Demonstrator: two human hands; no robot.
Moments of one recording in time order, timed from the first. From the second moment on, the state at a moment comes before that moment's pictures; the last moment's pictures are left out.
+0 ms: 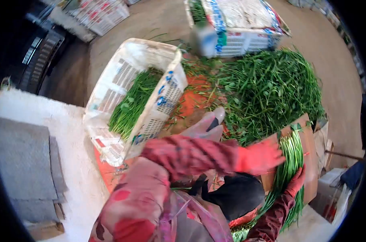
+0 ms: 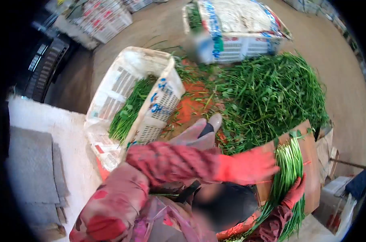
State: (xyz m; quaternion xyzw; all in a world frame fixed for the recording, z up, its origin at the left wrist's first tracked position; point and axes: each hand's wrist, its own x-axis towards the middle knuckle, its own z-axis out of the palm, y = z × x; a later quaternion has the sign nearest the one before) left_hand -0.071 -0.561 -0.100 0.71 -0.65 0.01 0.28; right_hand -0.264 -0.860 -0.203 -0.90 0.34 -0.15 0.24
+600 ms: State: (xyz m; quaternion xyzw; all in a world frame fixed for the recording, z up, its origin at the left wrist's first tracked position) left_hand -0.051 -0.311 -0.052 0.84 -0.35 0.12 0.40; right_hand -0.216 -0.647 -0.060 -0.87 0.24 -0.11 0.41
